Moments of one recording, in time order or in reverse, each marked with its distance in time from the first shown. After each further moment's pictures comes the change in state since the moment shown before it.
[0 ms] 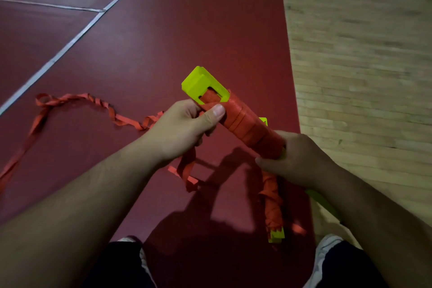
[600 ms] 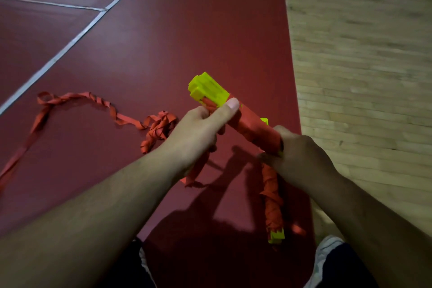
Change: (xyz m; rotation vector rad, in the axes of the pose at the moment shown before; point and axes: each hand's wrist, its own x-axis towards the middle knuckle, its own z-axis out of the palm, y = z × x) left_hand 0.000 0.000 0.032 -0.208 0.191 -0.260; right_hand -0.003 -0.007 0.008 -0.236 0.093 0.044
